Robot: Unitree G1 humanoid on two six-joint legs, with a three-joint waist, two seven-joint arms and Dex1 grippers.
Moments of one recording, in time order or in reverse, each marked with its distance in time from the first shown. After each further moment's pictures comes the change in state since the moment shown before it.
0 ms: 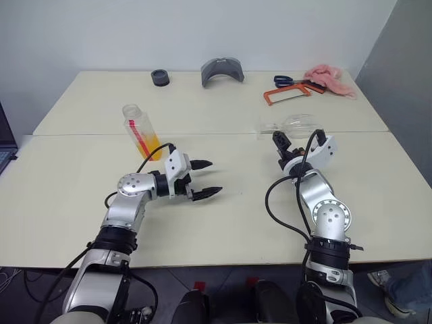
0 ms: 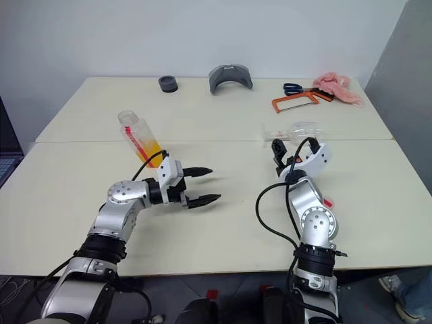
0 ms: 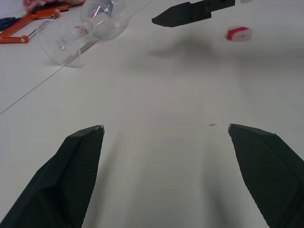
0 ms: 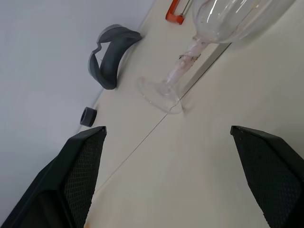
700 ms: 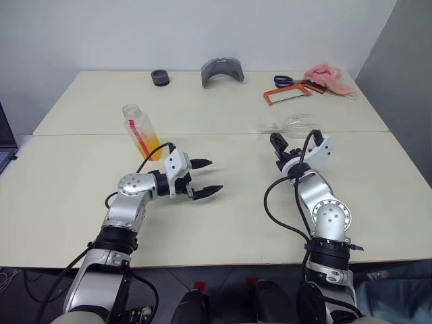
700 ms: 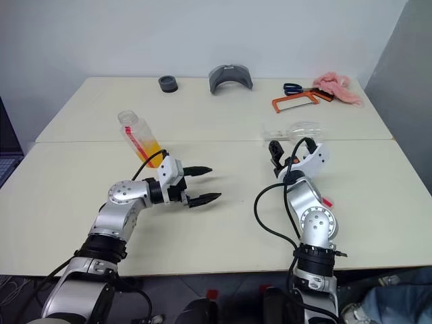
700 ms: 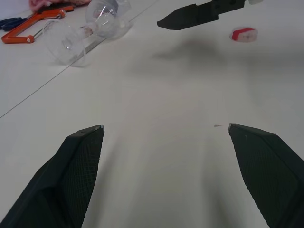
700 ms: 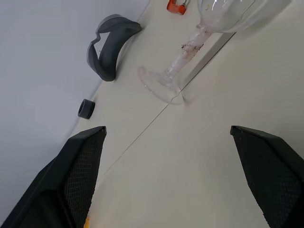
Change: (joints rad) left arm -0.007 0.000 0.000 -0.001 0.001 0.003 0.018; right arm 0.002 -0.014 0.017 -0.013 -0.024 0.033 0.000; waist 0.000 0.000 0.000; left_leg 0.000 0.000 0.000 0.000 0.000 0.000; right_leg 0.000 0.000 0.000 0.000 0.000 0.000
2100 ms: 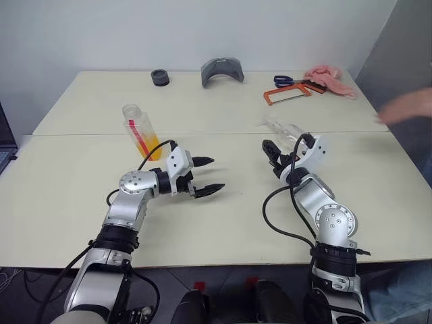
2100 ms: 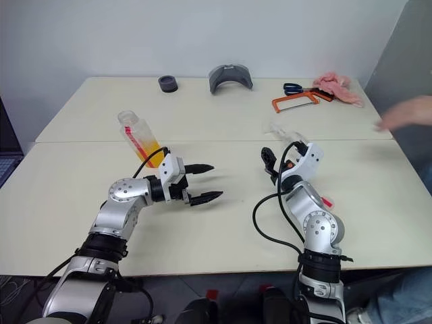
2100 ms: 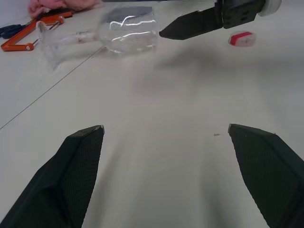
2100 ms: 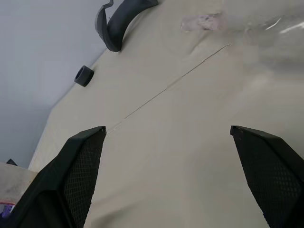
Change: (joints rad) left arm -0.001 -0.004 -0.001 -0.033 0.007 0.019 0.003; right arm 0.059 -0.053 0.073 -0.079 -0.064 0.122 0.092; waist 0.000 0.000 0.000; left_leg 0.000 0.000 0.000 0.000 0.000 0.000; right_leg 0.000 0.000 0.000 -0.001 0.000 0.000
